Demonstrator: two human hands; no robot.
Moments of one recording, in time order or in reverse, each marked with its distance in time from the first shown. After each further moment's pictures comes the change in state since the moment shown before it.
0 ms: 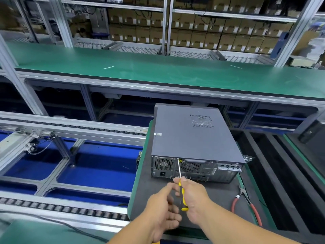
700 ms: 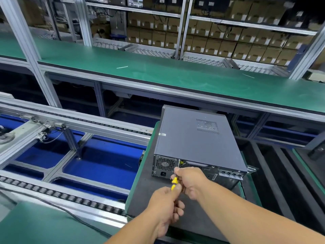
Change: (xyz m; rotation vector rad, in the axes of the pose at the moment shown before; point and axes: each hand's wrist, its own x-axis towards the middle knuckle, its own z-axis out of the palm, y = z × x) left_hand -0.009 -0.001 0.022 -0.055 -0.025 0.148; right_hand 0.023 -0.050 0.006 -0.238 -0.060 -0.010
